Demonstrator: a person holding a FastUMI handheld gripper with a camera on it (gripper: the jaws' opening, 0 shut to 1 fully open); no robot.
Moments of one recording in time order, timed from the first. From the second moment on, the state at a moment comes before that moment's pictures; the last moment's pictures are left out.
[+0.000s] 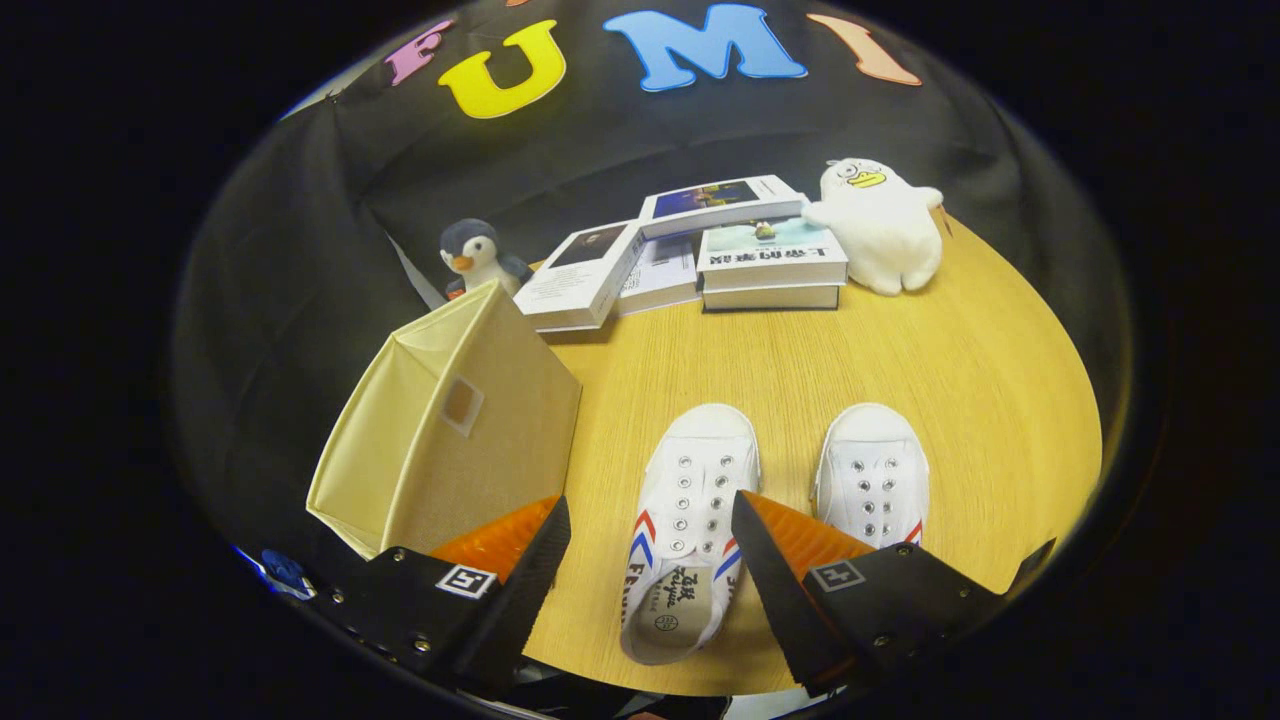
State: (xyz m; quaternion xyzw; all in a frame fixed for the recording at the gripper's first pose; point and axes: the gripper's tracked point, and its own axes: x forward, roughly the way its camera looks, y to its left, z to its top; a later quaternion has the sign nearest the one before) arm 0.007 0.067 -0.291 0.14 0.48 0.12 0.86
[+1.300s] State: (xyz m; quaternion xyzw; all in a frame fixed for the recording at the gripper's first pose) arm -0.019 0.046 -0.360 0.31 0.57 0.01 0.76
